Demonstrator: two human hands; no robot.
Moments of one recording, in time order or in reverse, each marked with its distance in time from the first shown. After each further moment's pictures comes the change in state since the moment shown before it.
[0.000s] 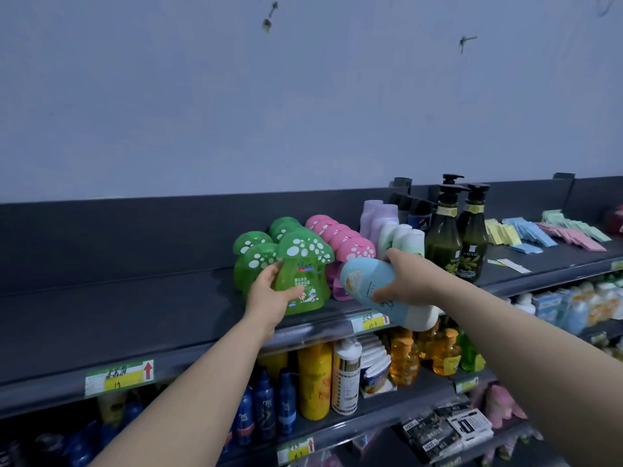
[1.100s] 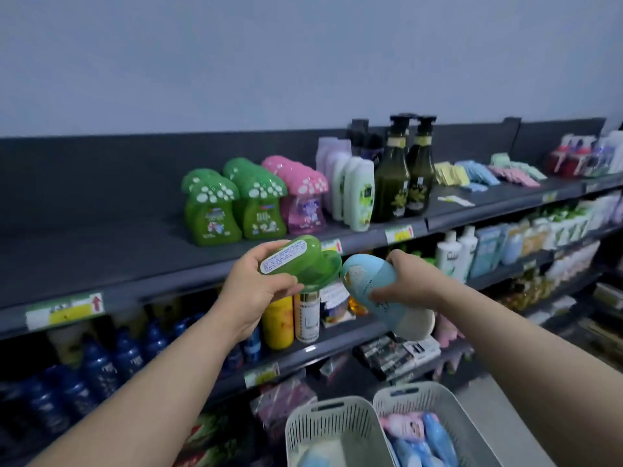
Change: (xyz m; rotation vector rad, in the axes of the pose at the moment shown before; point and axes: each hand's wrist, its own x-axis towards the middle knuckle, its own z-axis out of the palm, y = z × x) left_hand -0.135 0.002 0.034 -0.162 -0.251 -0.118; right_hand -0.110 0.075 0.059 0.101 -0.079 0.202
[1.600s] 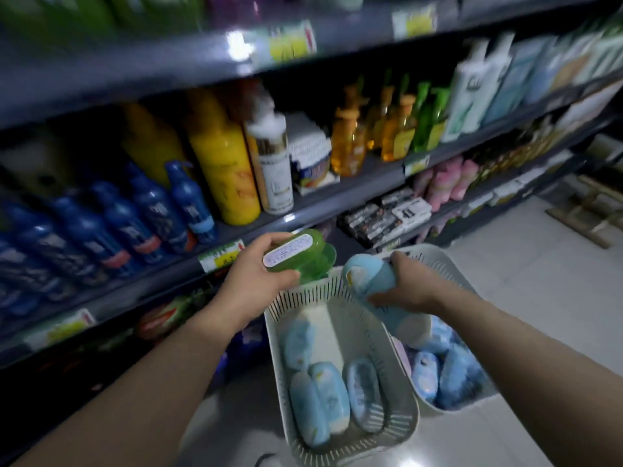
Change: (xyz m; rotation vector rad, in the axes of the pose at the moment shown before) left_hand 0.003 -0.253 -0.015 0.424 -0.129 -0.265; right_hand 0.007 0.147 0.240 0.044 -0.319 0.261
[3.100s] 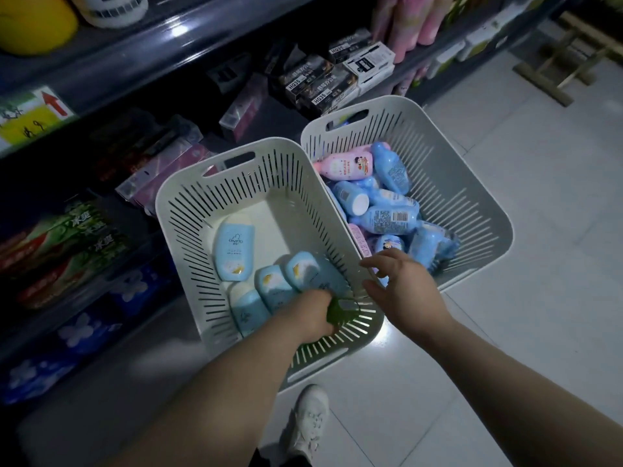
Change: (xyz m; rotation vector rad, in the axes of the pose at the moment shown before) left_hand -0.021 -0.274 0.211 0.861 -0.886 -0.211; right_hand -0.027 0.150 0.201 0.096 0.181 0.028
